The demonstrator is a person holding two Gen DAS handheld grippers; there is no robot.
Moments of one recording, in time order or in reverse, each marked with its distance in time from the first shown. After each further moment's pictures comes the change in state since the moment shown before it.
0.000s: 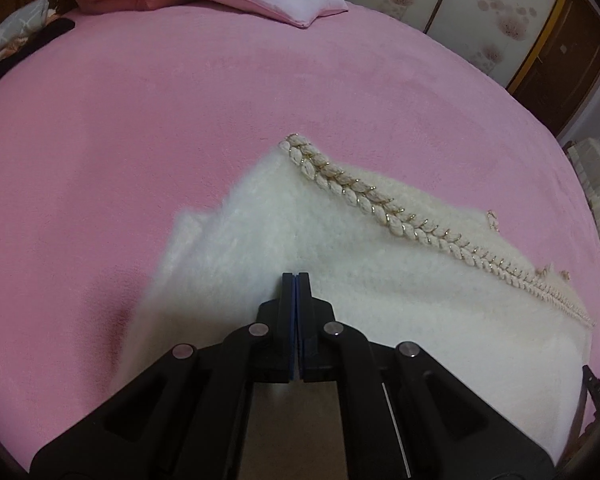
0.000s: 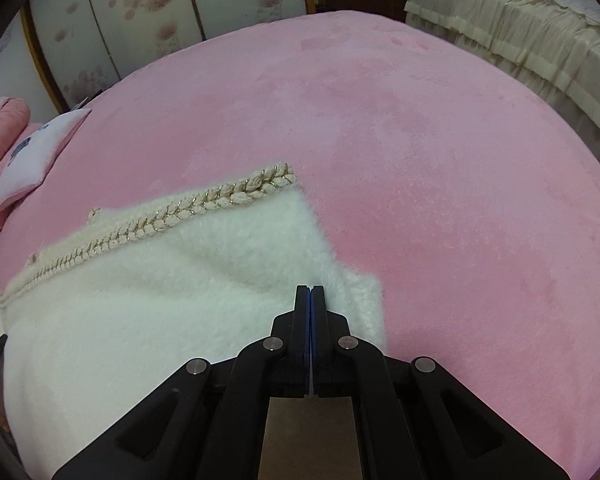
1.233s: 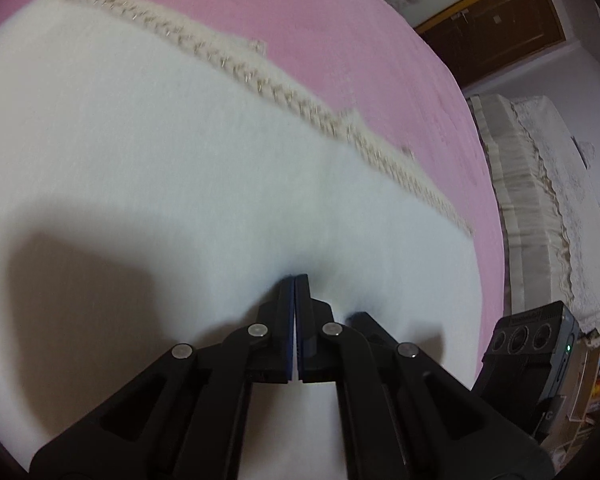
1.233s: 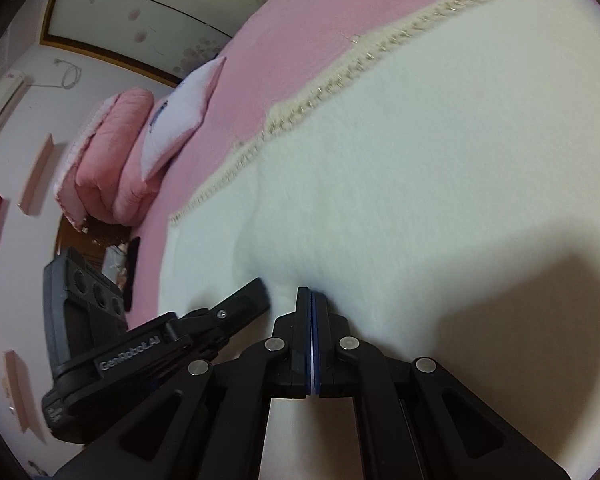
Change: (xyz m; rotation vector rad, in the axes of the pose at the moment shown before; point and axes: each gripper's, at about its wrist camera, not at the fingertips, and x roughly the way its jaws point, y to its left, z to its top) left arm -0.057 -0.122 -0.103 -0.003 0.302 -0.428; right arm -0.167 0.104 -0.257 0.139 0.314 0.701
